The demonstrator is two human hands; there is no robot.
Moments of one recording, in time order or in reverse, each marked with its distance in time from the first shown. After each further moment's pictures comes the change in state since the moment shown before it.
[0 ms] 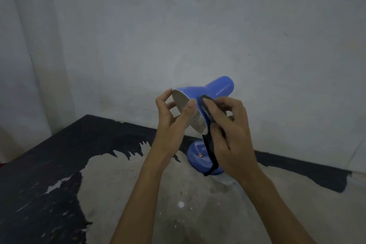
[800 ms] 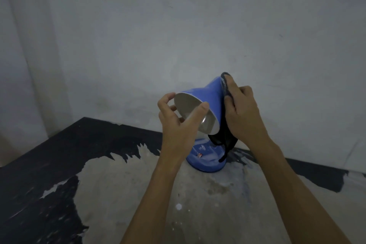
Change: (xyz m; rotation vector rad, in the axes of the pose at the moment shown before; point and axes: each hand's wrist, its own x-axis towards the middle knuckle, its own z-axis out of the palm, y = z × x) left_hand 0.001 -0.007 0.022 0.024 0.146 0.013; right_hand 0.049 0.042 -0.025 -0.188 -0.136 0.381
